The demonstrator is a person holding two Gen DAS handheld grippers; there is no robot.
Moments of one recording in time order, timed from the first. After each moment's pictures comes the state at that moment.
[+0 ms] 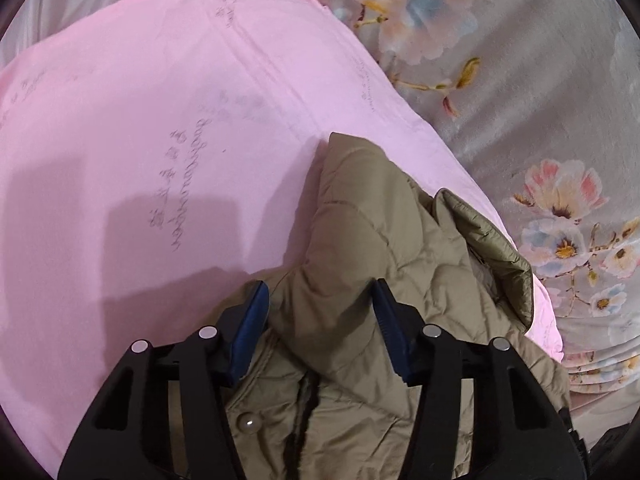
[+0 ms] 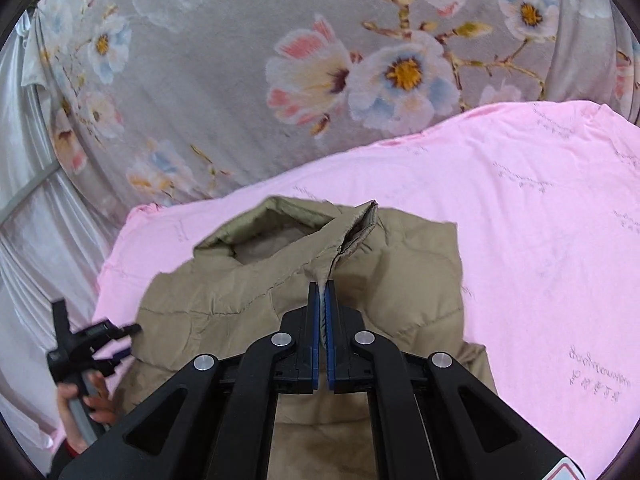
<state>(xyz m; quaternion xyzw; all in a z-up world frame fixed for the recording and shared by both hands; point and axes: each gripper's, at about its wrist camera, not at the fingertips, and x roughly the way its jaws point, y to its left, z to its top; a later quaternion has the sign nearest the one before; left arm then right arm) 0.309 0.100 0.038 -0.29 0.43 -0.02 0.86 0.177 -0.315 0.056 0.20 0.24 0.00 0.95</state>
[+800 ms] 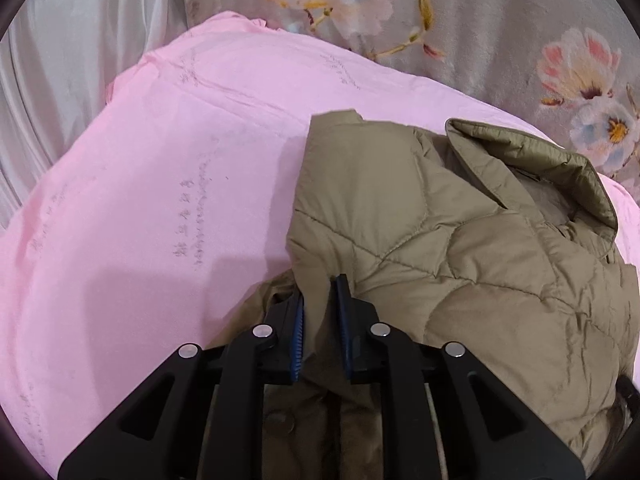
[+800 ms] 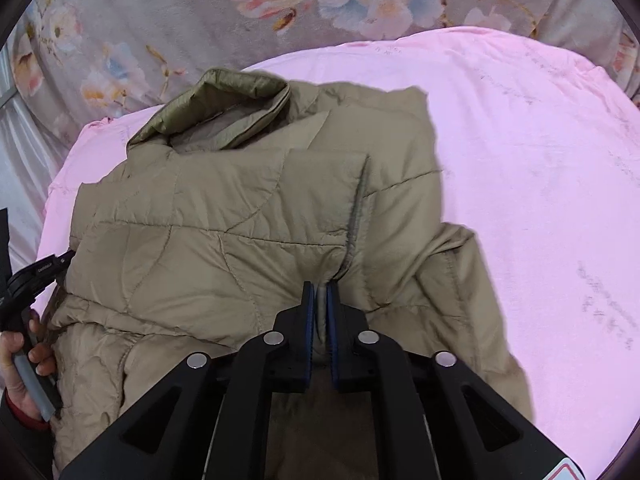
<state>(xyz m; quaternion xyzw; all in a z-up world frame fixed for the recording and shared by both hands) 0.289 0.049 0.033 -0.04 0.41 0.04 0.91 0.177 -0.306 -0.022 0.15 0.37 -0.05 0.92</state>
